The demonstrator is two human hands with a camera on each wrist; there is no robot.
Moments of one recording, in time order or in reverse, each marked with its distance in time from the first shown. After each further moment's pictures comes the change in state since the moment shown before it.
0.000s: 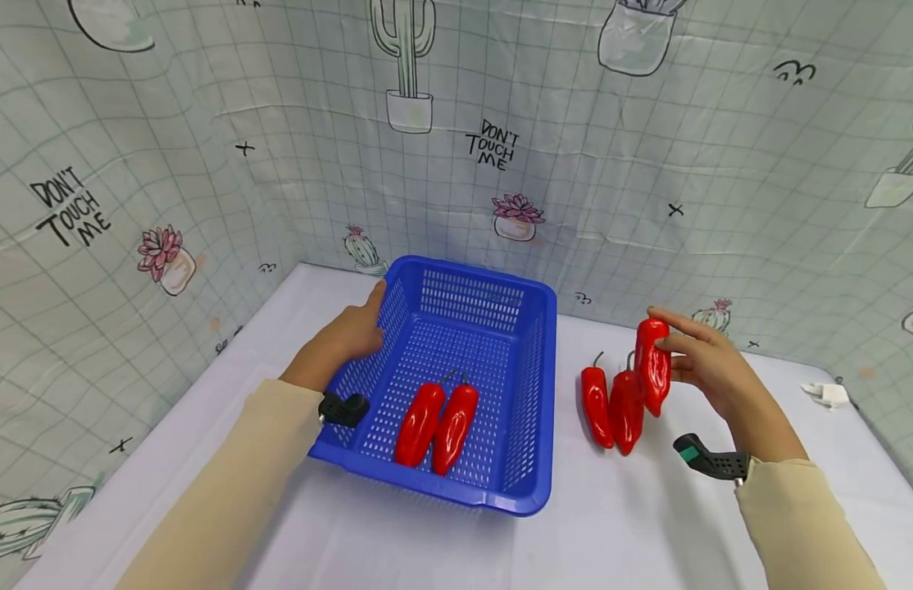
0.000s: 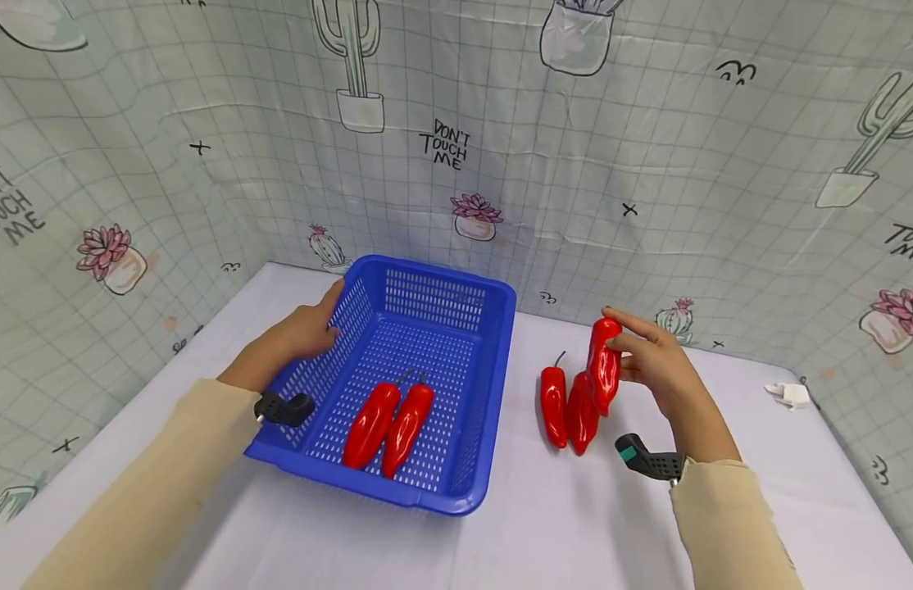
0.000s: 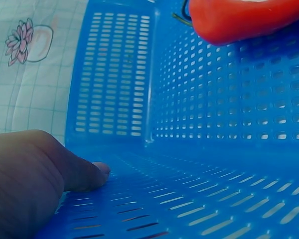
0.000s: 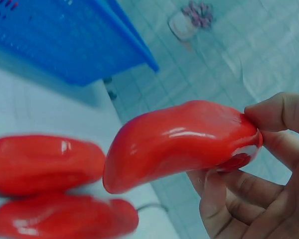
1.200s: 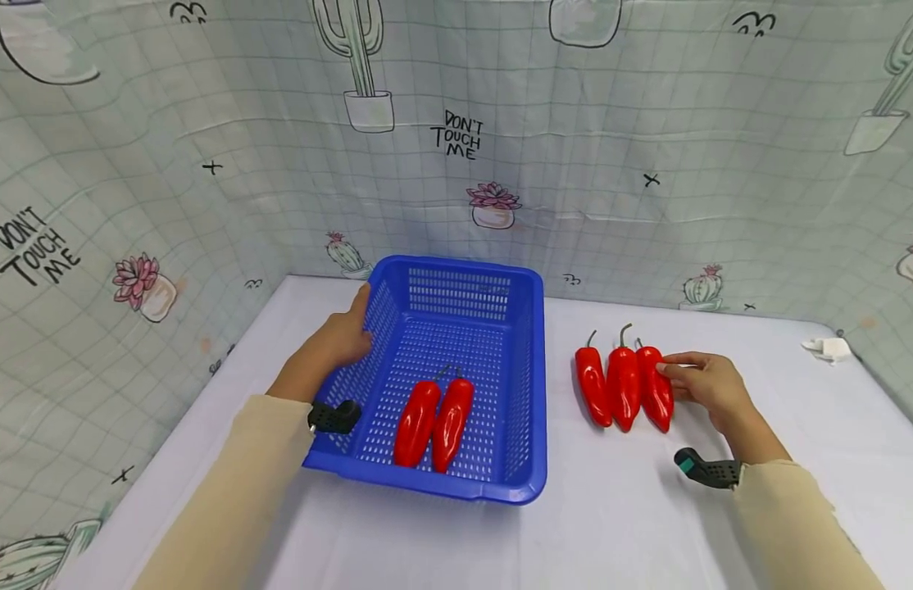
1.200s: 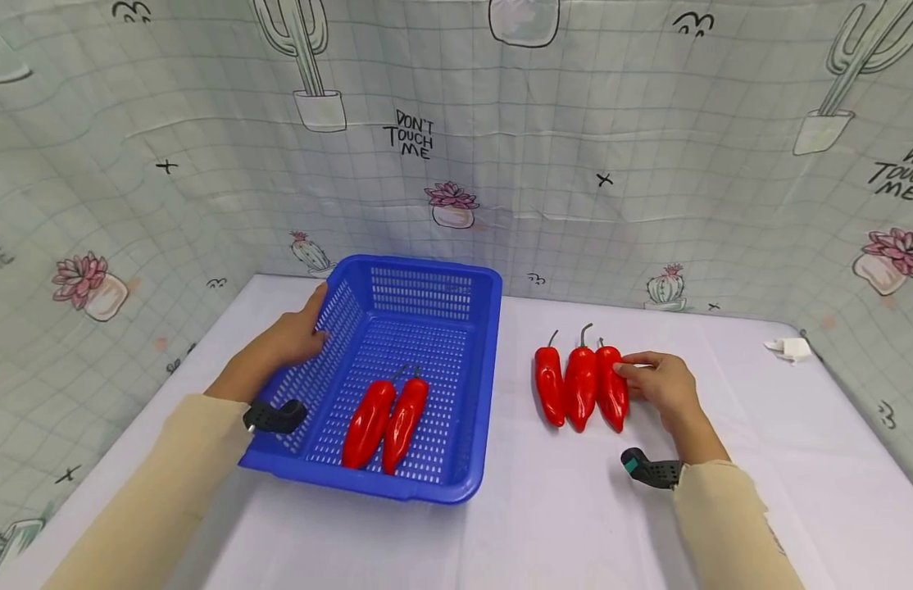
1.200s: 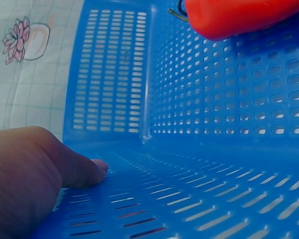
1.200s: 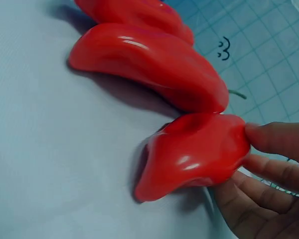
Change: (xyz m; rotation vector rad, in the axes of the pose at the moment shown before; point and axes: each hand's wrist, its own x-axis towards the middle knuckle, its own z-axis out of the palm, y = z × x) left_hand -0.003 0.014 0.001 0.049 -0.006 -0.023; right_hand 0.006 0.093 -0.005 -0.071 0.107 0.247
